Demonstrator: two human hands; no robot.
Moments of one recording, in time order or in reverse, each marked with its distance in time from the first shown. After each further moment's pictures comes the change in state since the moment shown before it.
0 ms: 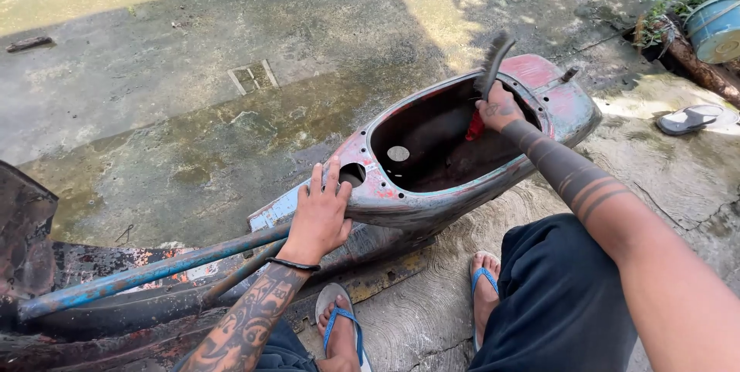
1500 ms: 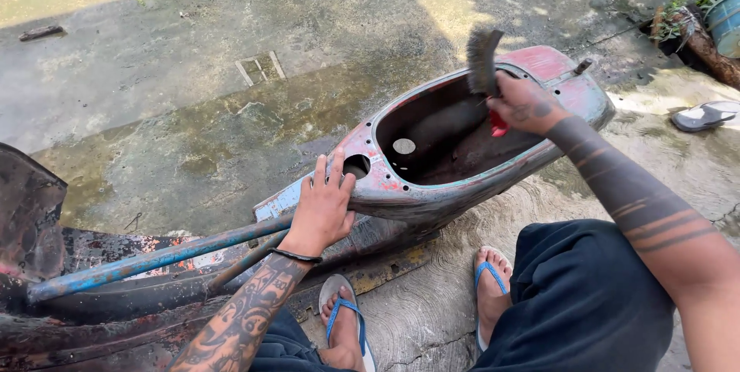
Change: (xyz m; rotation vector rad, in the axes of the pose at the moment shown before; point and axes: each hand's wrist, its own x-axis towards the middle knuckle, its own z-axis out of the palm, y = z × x) left_hand -0.001 -0.001 0.005 0.011 -0.002 0.009; right_hand -0.066 -0.057 -0.079 -0.276 -0.157 -0.366
